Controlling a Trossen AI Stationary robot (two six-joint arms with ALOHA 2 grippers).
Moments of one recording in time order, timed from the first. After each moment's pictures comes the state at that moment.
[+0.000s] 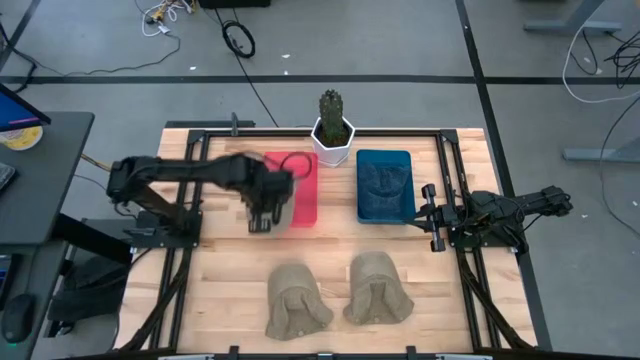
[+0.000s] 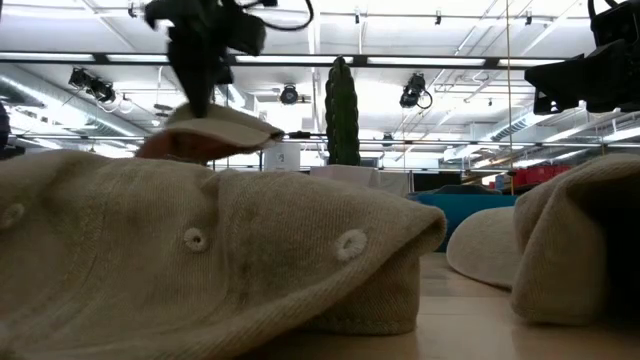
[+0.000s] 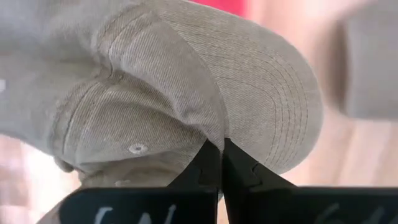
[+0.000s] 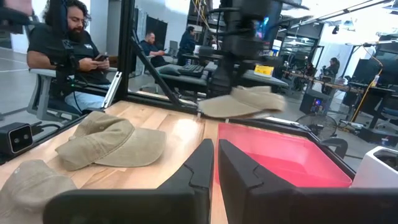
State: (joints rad) left arm 0.06 1.54 1.39 -1.24 -0.07 -0.01; right arm 0.21 0.00 0.02 0.03 0.09 -0.19
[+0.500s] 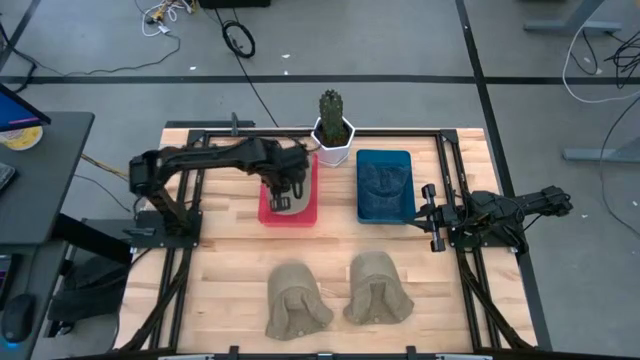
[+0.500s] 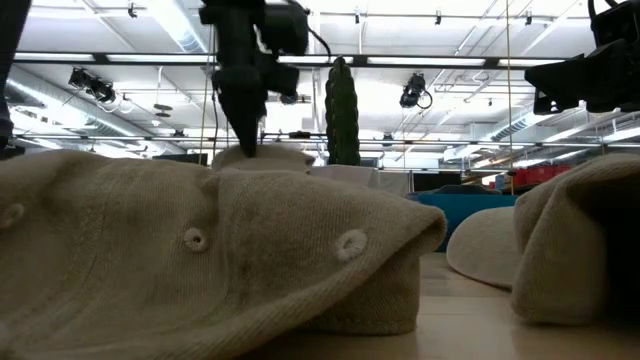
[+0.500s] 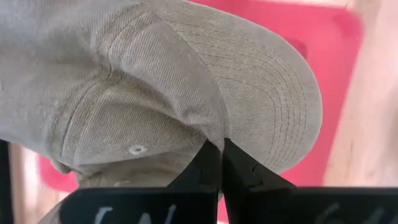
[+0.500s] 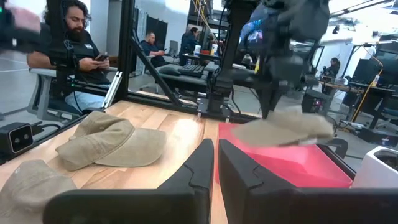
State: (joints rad) left arm 0.24 1.70 1.41 -1.04 -0.09 0.14; right arm 0.21 0.00 0.02 0.03 0.09 -0.19
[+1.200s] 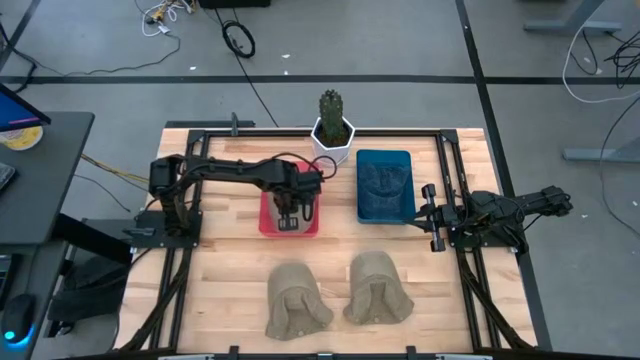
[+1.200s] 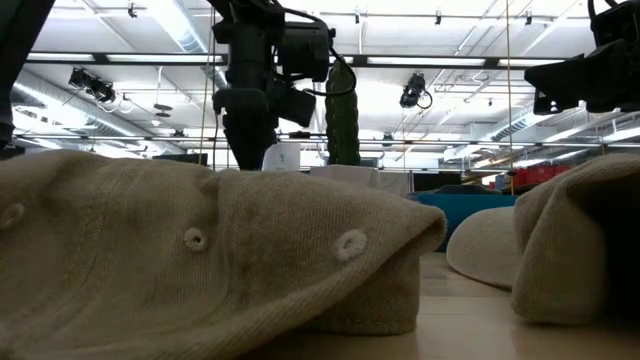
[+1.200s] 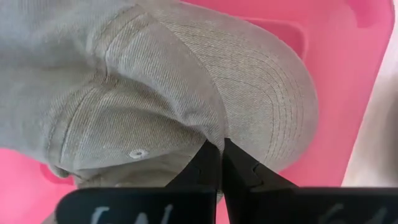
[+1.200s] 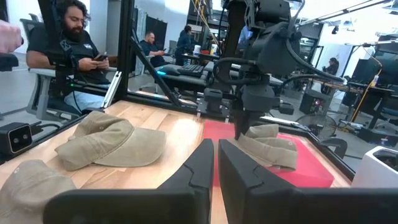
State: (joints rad) left arm 0.13 1.85 1.41 -1.00 -0.03 0.06; right arm 0.21 0.00 0.02 0.03 0.09 -0.19
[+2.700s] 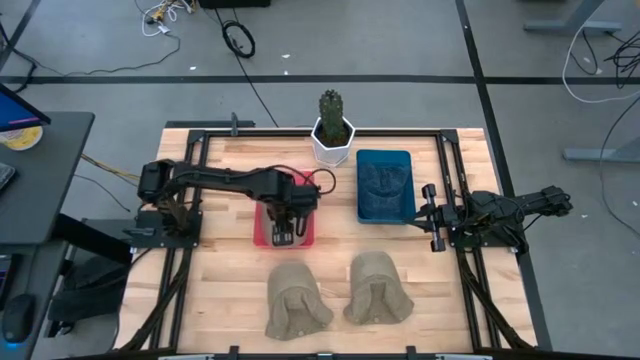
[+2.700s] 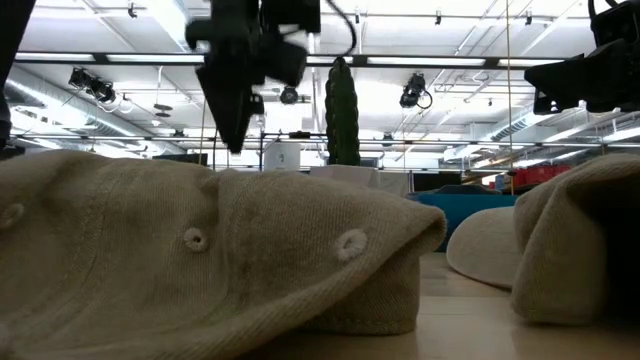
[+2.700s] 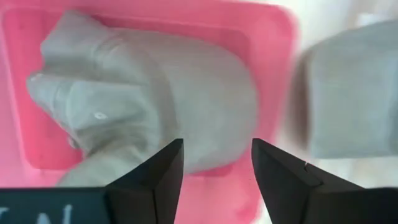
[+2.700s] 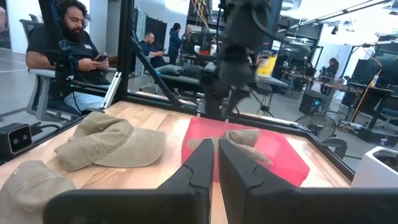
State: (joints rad) left arm 0.00 1.77 1.47 -1.14 0.05 -0.09; right arm 0.21 0.00 0.02 0.03 0.09 -0.19
